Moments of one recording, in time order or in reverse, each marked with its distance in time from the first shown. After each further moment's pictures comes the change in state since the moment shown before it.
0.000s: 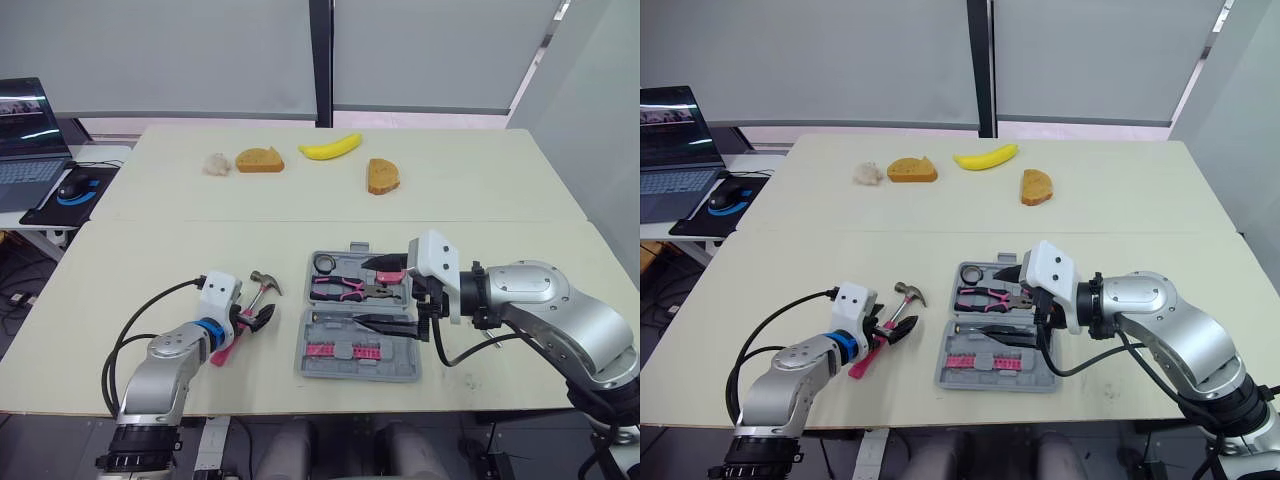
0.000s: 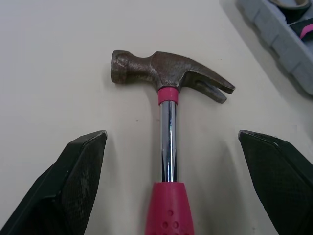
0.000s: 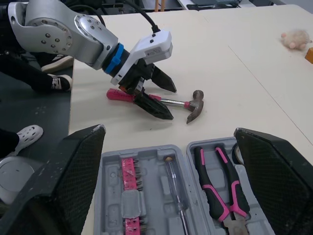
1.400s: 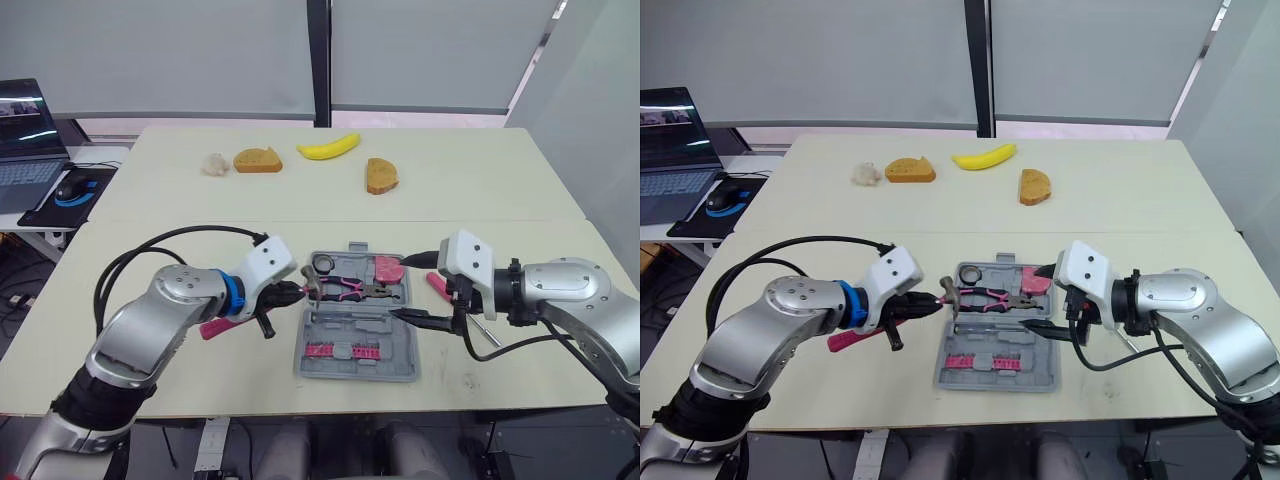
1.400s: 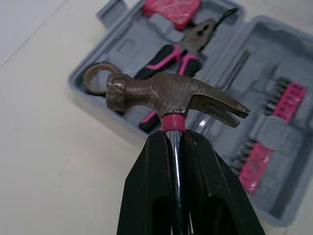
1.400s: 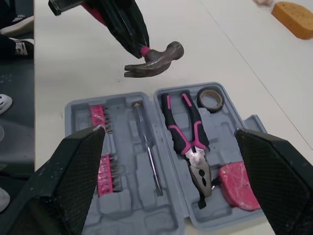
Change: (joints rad) left arm -0.358 0.354 -0.343 -0.466 -0.119 0.509 -0.350; right arm 0.089 -0.181 -0.087 0.024 -0.046 -0.038 0.061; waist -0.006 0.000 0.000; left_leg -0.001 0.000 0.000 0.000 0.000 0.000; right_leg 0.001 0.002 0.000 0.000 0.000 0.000
